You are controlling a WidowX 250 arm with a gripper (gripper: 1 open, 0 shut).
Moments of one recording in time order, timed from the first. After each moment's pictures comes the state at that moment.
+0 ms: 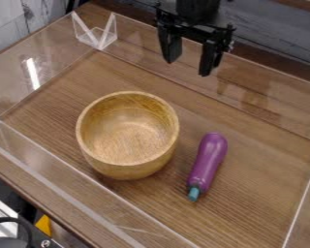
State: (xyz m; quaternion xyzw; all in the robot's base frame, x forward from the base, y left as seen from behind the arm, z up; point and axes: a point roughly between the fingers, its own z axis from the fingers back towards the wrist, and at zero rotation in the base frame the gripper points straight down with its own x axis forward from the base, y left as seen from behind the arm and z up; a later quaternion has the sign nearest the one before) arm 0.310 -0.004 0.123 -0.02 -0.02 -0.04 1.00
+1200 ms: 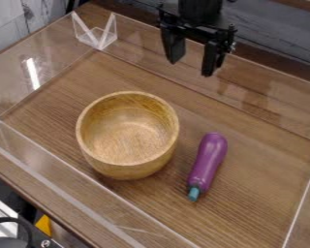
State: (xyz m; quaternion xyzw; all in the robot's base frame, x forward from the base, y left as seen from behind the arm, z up) arm 0.313 -0.006 0.121 -0.02 -0.03 -0.05 1.00
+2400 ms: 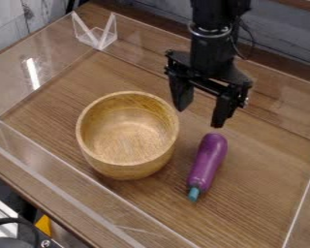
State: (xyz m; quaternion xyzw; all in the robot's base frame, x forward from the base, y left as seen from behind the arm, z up) arm 0.270 -0.046 0.091 -0.02 0.00 -0.05 1.00
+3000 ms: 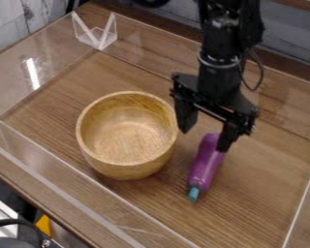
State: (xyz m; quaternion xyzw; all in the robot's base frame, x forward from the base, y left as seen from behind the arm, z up) arm 0.256 -0.065 0.074 0.00 0.00 -0.06 1.00
